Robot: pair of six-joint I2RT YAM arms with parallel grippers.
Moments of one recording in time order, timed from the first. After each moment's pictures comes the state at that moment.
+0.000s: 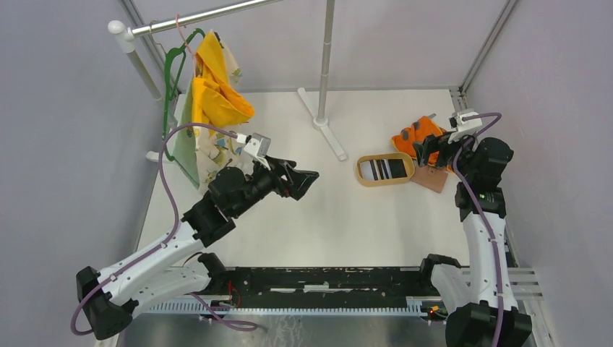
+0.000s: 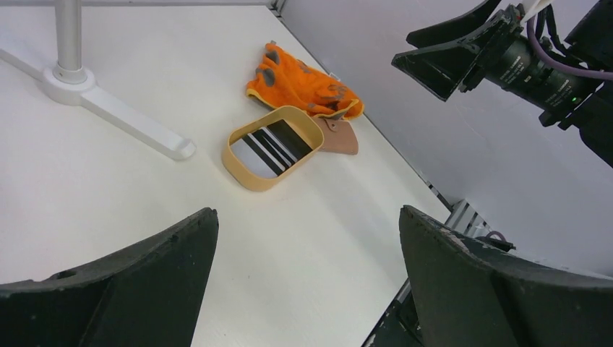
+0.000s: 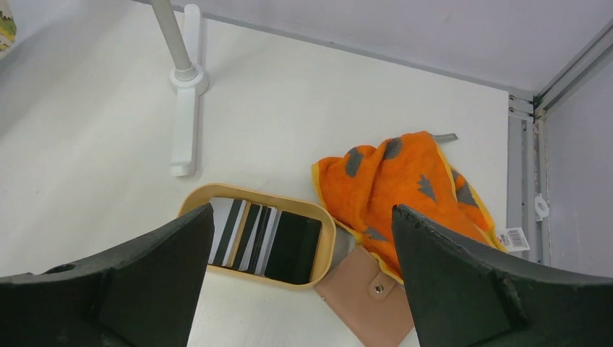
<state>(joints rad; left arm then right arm) -0.84 0.85 0.73 0.09 -0.04 -0.48 -0.22 0.86 0.78 -0.11 -0.52 -0.13</state>
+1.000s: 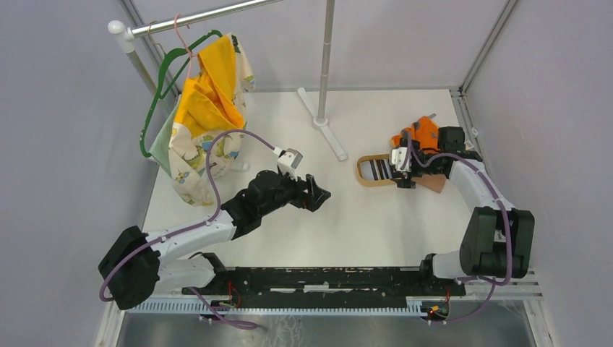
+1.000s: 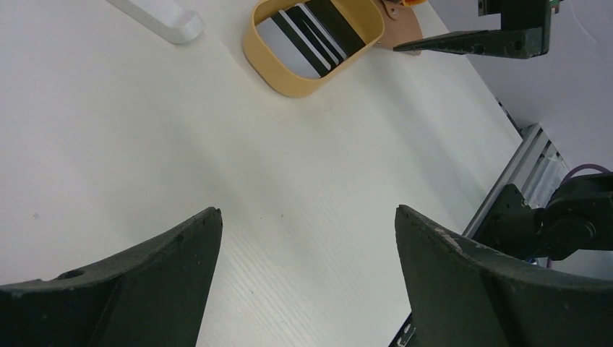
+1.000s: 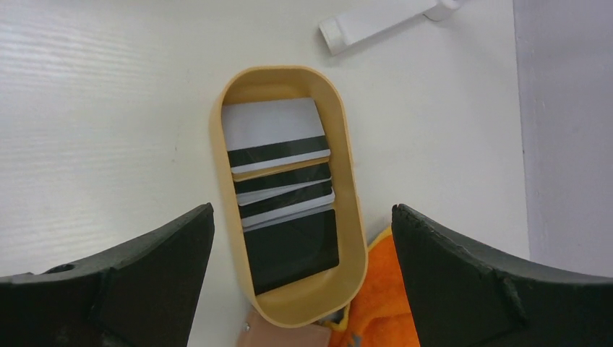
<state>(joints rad) -0.84 1.14 0.57 0.28 0.03 -0.48 -0.10 1.37 0.90 -0.57 -0.93 -1.53</state>
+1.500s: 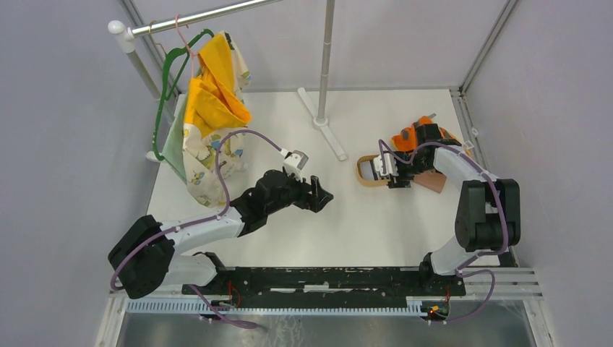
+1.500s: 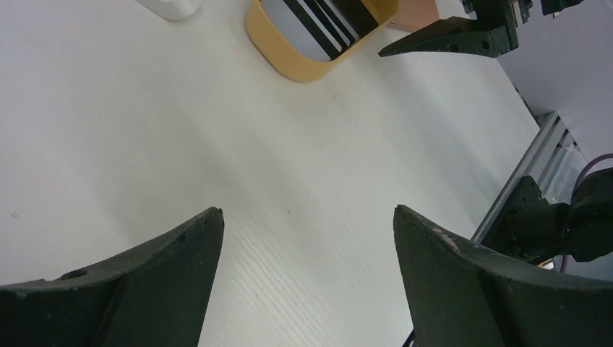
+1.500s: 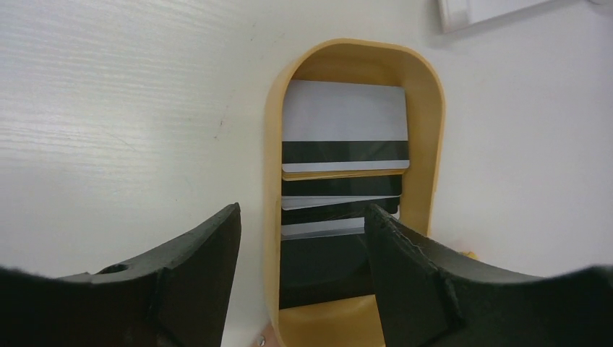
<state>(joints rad) -0.84 1.24 0.57 0.35 0.06 -0.48 0.02 1.59 1.03 -0.74 -0.71 -1.73</state>
